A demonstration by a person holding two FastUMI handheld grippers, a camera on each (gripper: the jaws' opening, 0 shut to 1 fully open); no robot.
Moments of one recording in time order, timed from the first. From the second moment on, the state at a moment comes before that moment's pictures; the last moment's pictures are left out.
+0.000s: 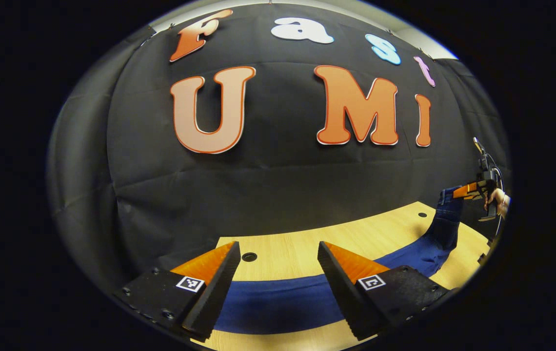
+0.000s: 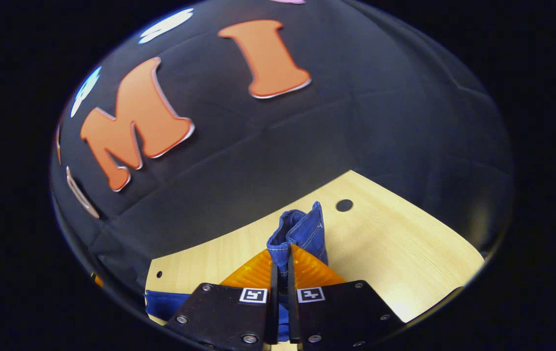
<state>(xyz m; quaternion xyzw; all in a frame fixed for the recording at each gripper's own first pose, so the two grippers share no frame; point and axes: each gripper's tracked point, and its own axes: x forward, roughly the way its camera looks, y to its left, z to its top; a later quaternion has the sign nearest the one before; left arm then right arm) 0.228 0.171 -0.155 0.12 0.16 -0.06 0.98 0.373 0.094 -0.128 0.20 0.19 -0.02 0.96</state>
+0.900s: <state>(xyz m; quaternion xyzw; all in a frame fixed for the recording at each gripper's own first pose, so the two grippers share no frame) 0.220 0.291 -0.150 0.10 0.17 -0.04 0.98 0.349 0.396 -0.195 0.07 0.26 0.16 0.95</state>
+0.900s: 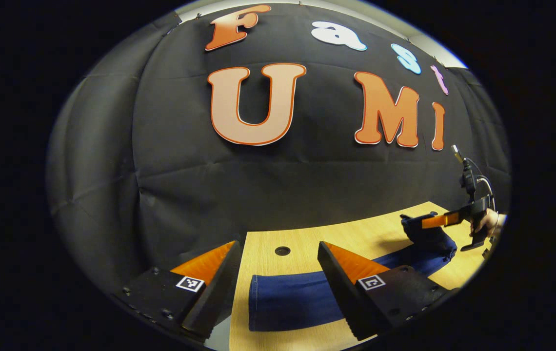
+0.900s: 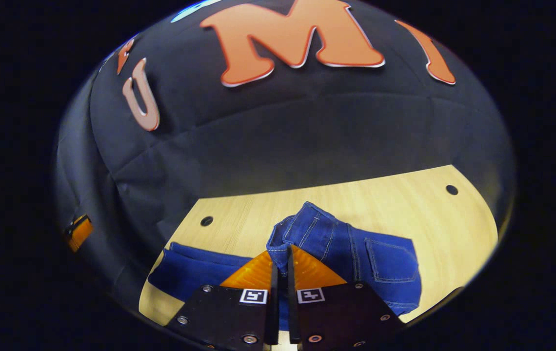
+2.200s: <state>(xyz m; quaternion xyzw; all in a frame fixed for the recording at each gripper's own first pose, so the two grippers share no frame) 0.134 0.372 -0.249 -0.26 0.27 0.05 0.93 0.307 0.415 -0.208 0.06 0.31 0.23 0.92</state>
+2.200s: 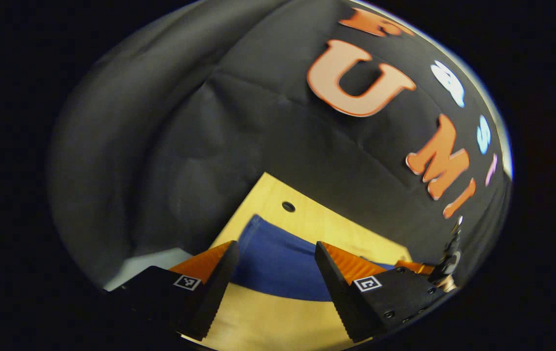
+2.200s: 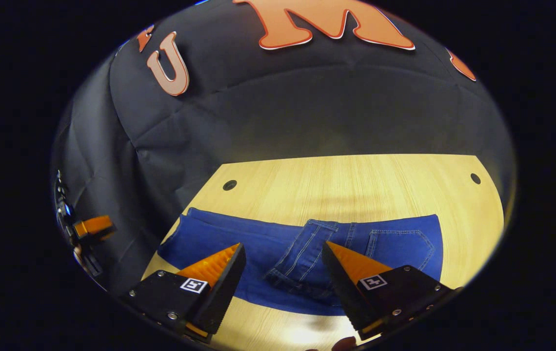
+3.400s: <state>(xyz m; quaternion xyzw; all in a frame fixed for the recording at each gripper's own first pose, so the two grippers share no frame) 0.212 0.385 -0.416 -0.42 0.32 0.16 0.83 0.302 0.354 -0.213 0.09 0.34 0.18 0.92</state>
